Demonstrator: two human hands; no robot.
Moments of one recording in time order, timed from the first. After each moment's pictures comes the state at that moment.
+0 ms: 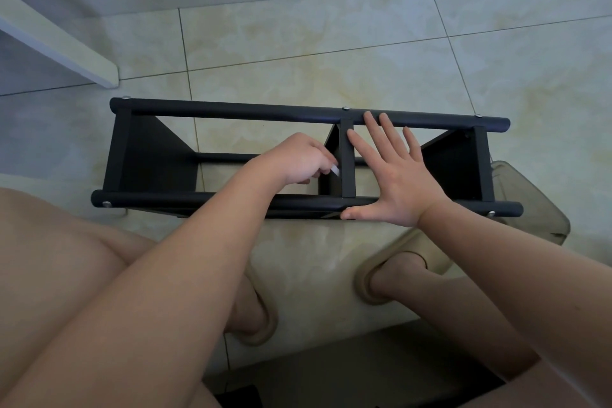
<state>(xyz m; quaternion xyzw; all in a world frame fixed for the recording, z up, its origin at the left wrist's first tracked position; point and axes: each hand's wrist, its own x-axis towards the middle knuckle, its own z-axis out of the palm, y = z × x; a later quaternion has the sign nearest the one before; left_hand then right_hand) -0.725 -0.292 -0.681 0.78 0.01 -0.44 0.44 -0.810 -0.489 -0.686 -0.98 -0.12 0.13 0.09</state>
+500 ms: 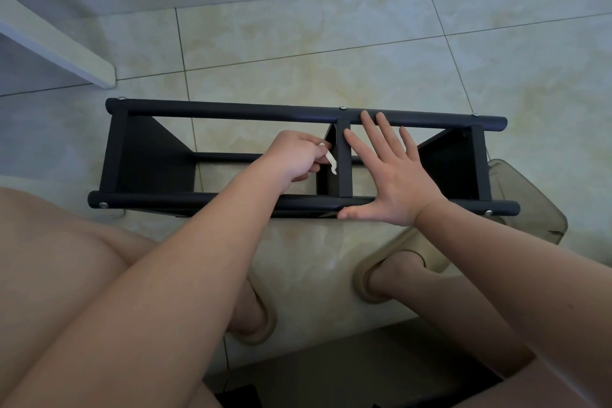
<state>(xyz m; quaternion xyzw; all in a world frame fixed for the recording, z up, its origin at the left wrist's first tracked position) -0.729 -0.302 -0.681 0.74 0.16 -0.39 0.53 -0.811 -0.490 -0.687 -0.98 -0.12 0.13 0.10</state>
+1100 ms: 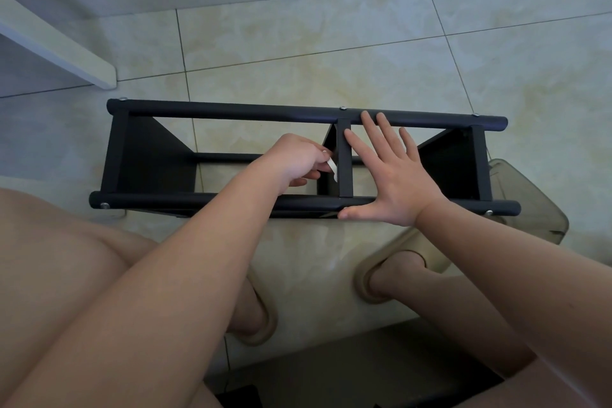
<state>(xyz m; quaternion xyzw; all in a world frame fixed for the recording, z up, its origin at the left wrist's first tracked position) -0.729 -0.299 -0.679 0.74 0.15 -0.43 0.50 -0.811 -0.489 -0.685 -0.98 -0.12 0.13 0.10</state>
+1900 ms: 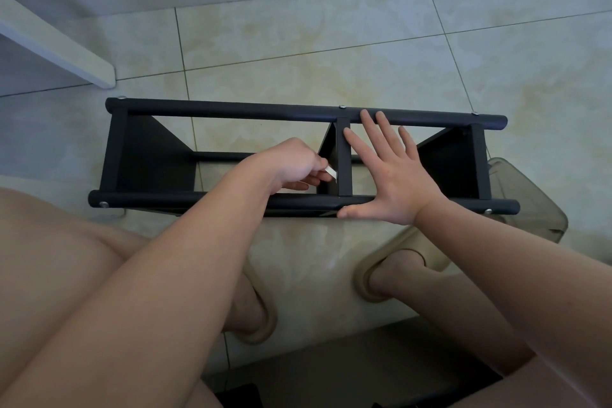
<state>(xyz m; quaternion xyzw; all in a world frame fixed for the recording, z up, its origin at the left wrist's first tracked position) -0.726 -0.294 -0.690 0.73 0.08 -0.49 0.47 -0.811 -0.489 -0.686 -0.98 -0.12 0.13 0.10</state>
